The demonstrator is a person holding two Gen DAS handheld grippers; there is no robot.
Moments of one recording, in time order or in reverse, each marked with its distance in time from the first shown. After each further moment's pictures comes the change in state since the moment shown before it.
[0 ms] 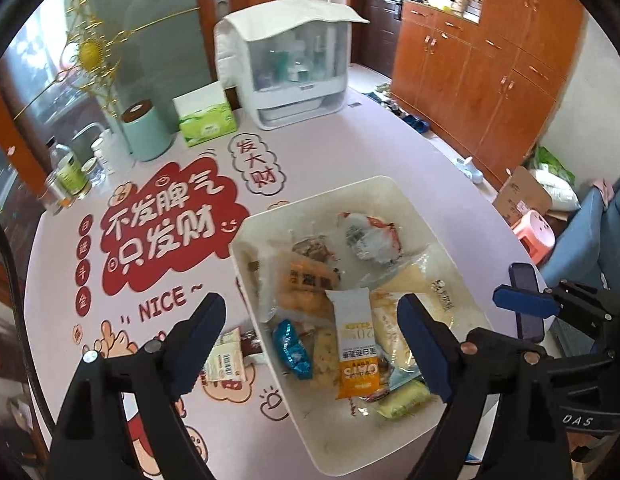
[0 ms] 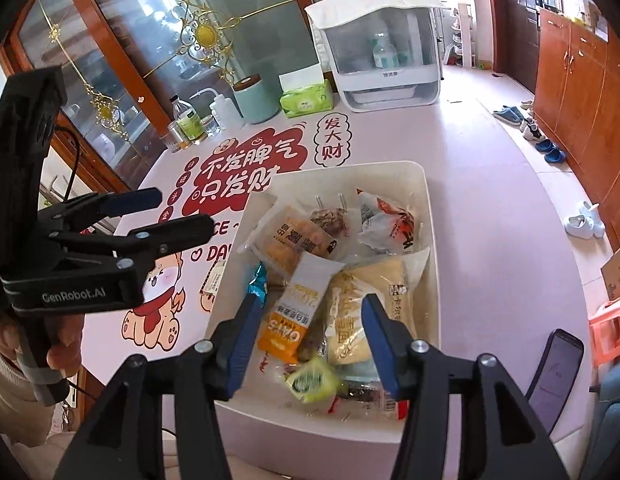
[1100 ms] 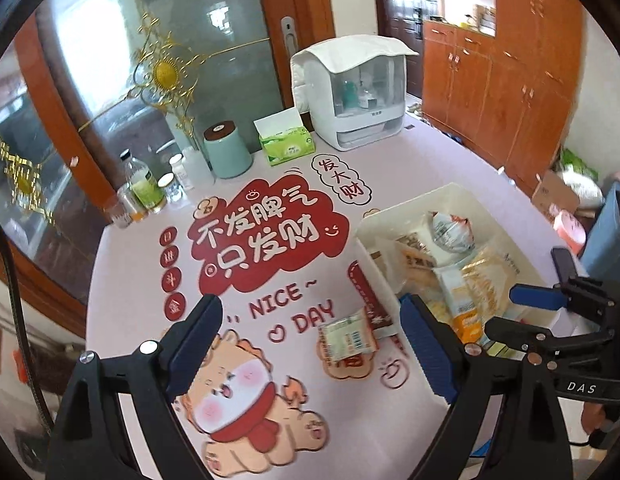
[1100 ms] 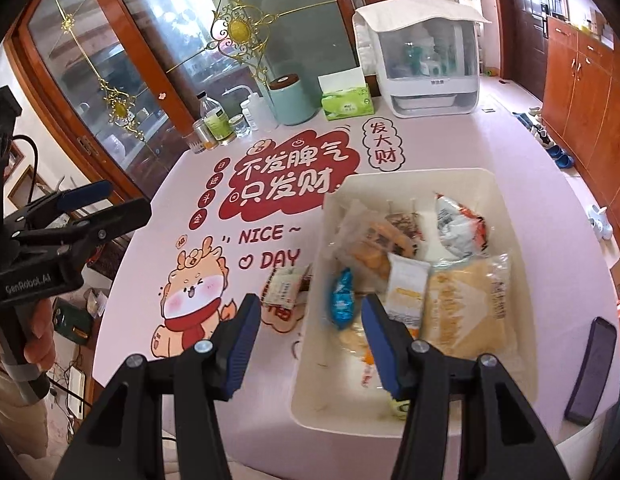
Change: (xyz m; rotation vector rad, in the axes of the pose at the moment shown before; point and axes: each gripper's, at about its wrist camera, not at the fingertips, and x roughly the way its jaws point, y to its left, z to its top) left arm -0.081 0.116 -0.042 0.070 -0.099 0.132; right arm 0.024 0.114 -0.005 0.007 -0.026 0.004
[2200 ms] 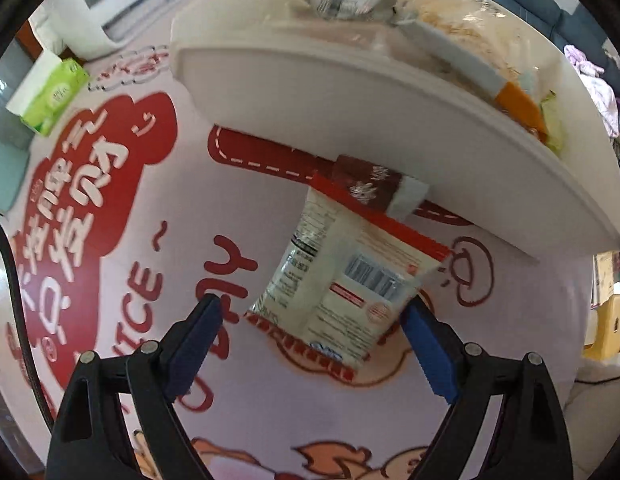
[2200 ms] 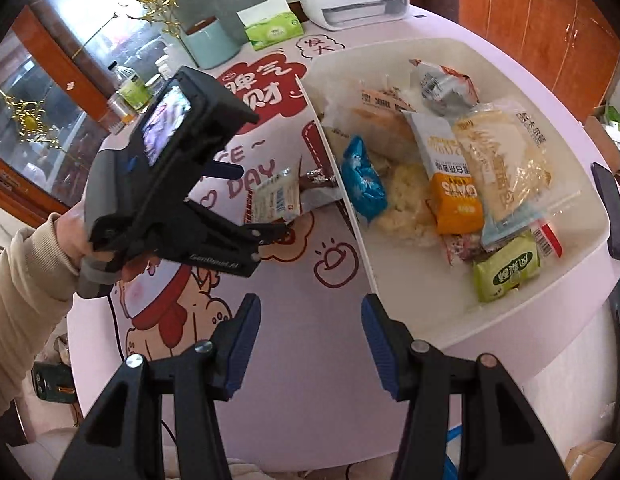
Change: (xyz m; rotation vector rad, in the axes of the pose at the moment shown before) left arm 0.258 -0.039 -0.080 0.636 0.342 -0.474; right arm 0.091 0.065 -0.079 0.296 0.140 -0.243
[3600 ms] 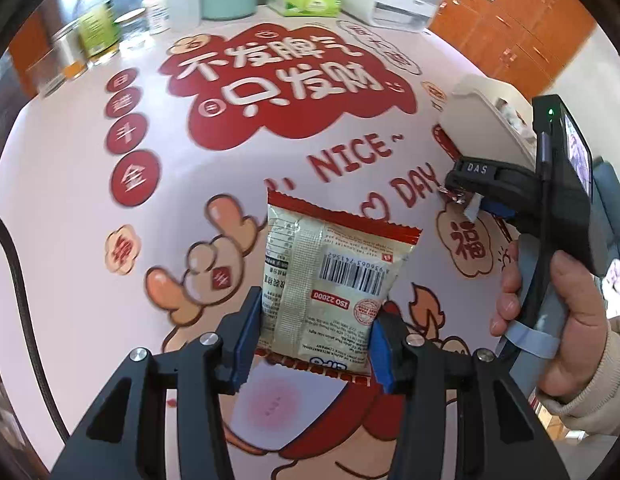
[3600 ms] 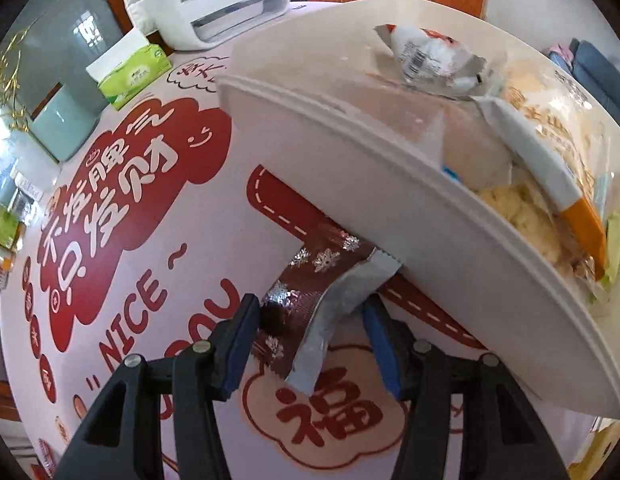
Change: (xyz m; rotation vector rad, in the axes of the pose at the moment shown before) left arm -0.095 0.091 -0.193 -0.711 -0.181 0.036; right arm 0.152 0.036 0.094 0.456 -0.142 -0.335
